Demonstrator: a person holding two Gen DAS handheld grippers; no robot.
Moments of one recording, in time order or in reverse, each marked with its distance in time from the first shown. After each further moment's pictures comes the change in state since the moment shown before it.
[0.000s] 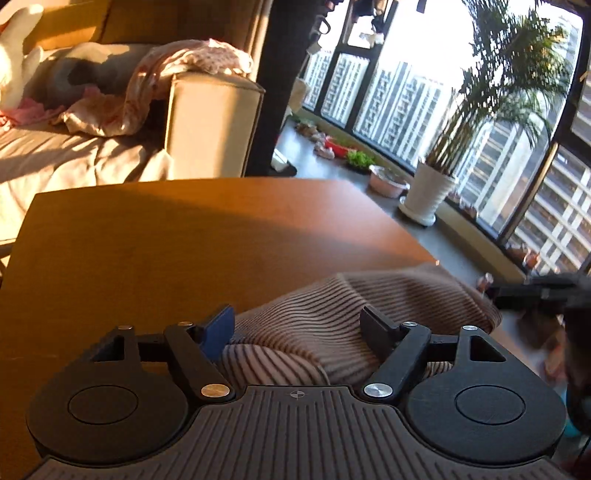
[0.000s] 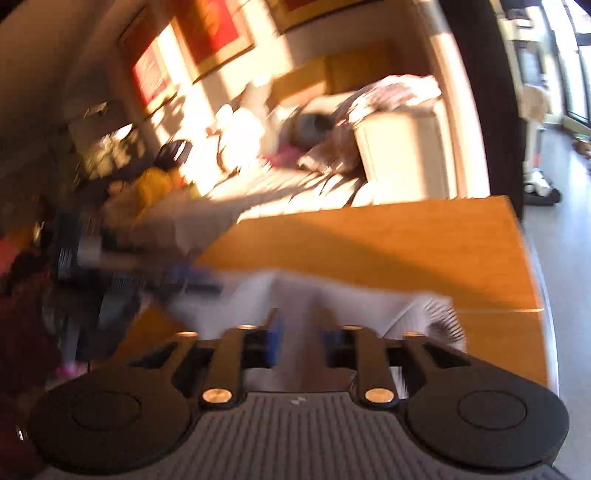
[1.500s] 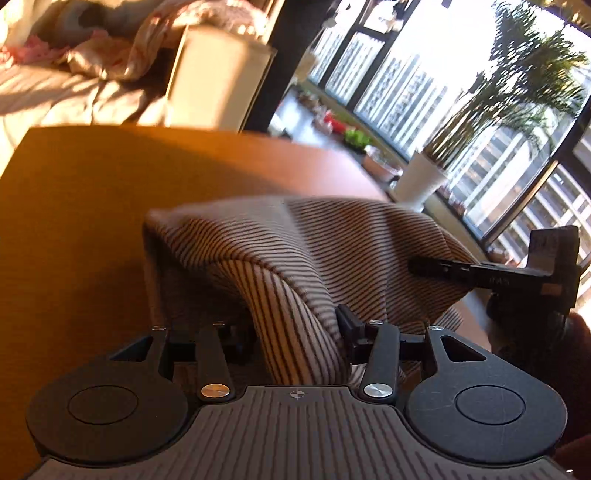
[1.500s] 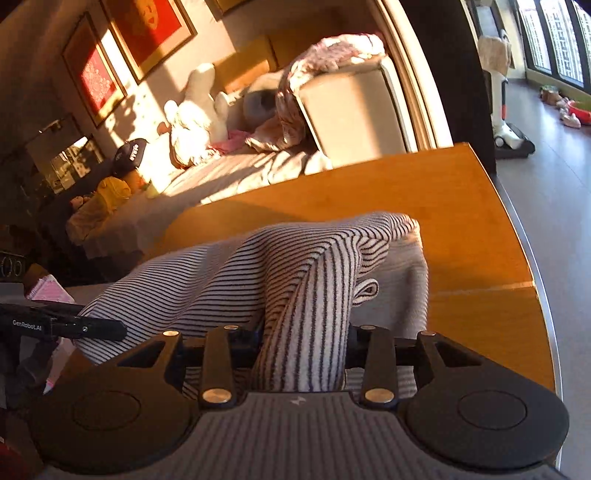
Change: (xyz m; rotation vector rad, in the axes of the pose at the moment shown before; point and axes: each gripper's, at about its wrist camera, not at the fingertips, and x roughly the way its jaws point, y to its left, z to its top) left arm 0.019 0.020 -0.013 -0.174 0.102 -0.064; right arm 0.089 -0.064 -0.012 0.108 0.099 -0.062
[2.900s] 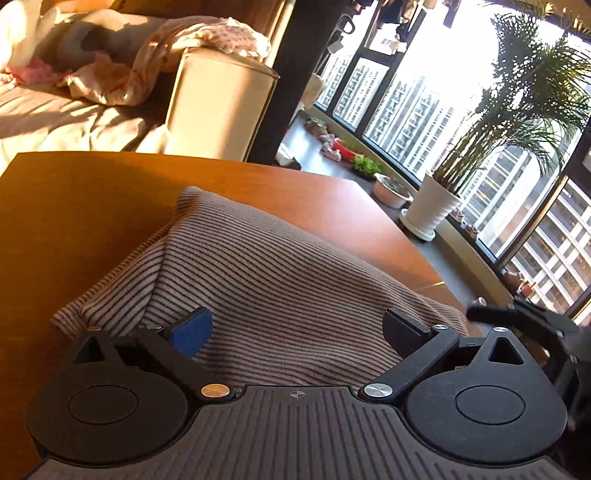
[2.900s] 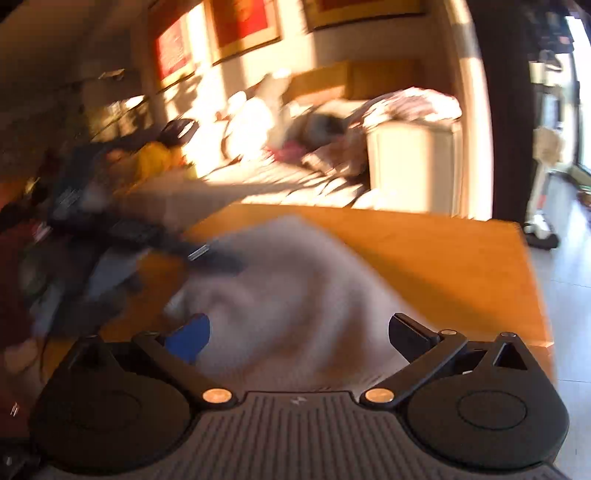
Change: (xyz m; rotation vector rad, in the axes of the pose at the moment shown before) left arm 0.018 -0.021 0.017 -0.005 -0.137 -0.012; right arm -0.039 0.068 -0.015 -0.309 -0.125 -0.018
